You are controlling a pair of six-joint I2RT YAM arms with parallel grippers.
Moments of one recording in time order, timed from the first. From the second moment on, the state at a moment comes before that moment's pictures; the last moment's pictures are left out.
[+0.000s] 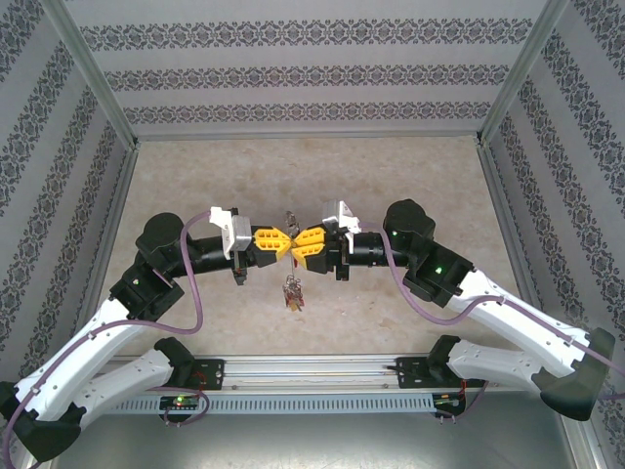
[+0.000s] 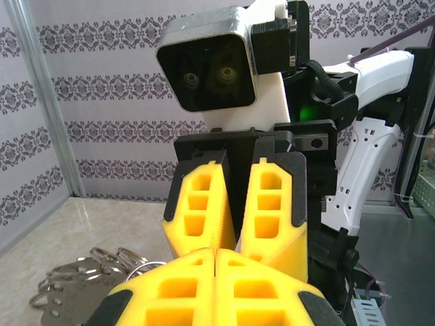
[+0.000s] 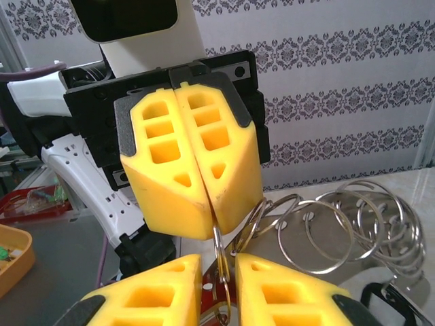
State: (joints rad) left arm -0.64 0.80 0.90 -0.06 0.70 0.04; right arm 0.87 1.02 0.97 -0.02 -0.64 0.08
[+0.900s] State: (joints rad) left arm -0.62 0.81 1.12 -0.50 0.63 0.33; right arm 0.87 1.10 1.18 -0.43 -0.51 -0.11
